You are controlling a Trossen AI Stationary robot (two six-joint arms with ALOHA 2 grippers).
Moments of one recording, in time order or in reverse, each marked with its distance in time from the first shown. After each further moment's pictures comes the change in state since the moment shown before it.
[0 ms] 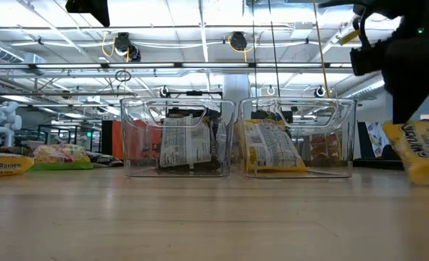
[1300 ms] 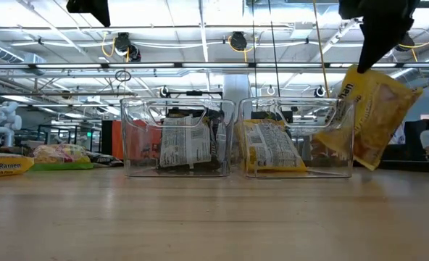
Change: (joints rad) left arm 0.000 0.000 0.000 0.004 0.000 0.017; right arm -0.008 0.000 0.341 -0.296 0.339 -0.080
